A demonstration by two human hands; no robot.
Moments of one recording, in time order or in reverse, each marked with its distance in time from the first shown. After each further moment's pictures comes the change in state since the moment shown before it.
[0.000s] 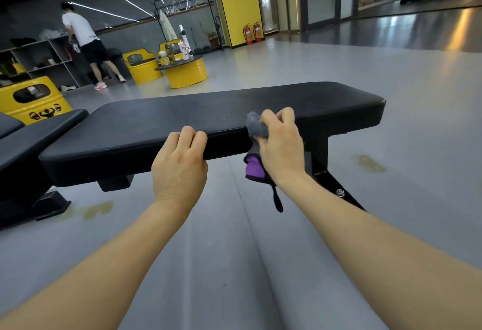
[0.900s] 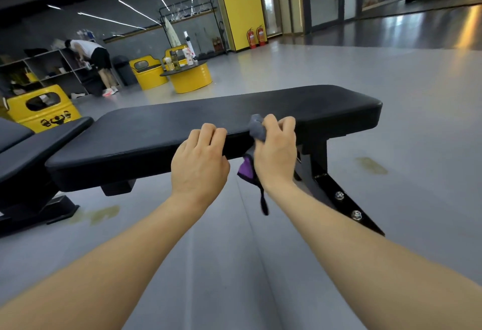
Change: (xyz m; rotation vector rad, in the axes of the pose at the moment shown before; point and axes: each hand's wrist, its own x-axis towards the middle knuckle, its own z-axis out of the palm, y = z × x) left_hand 0.016 0.030 -0.008 -0.048 -0.064 0.054; right_hand -0.008 -0.005 0.008 0.086 0.134 0.131
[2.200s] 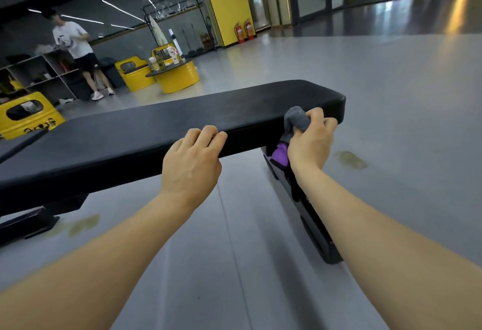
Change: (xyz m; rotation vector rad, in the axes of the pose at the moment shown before) left_hand 0.028 0.064 0.028 0.016 -0.001 0.212; right_hand 0.059 0.115 -0.055 0.033 0.140 0.432
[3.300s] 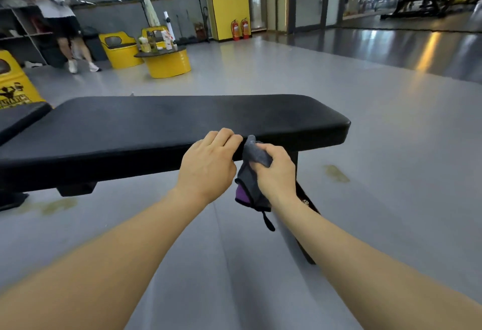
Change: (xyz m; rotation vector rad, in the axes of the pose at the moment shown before) left_hand -0.003 -0.022 -0.012 -0.283 -0.120 -0.075; right_hand -0.080 -0.047 0.008 0.105 -0.476 -0.096
